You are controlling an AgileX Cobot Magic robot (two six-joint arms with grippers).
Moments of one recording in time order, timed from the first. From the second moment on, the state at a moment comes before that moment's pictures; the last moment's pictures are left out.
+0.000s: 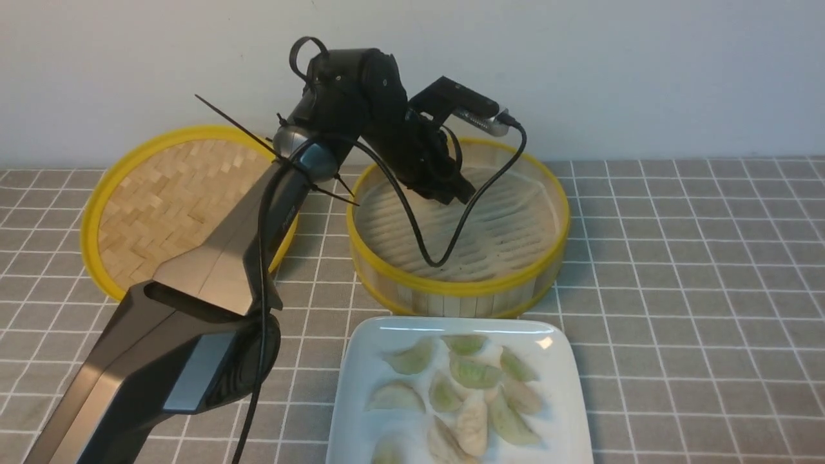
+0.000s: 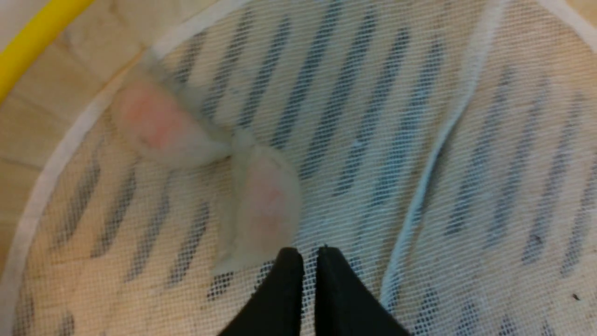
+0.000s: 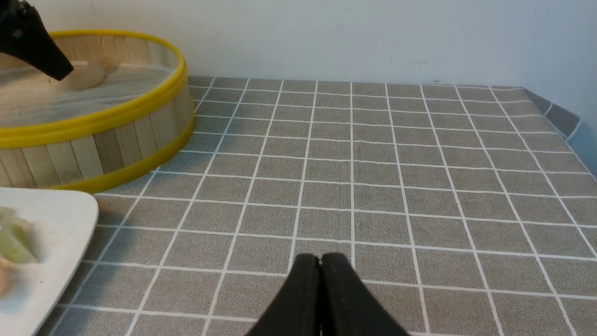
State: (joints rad) right arm 0.00 -0.01 0.02 -0.03 0.39 0.07; left arm -0.40 2.79 -2.94 -0.29 1.25 0.44
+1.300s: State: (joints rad) right arm 0.00 -0.01 0.02 -0.03 0.39 0.07; left arm -0.30 2.76 -2.93 -0.44 1.25 0.58
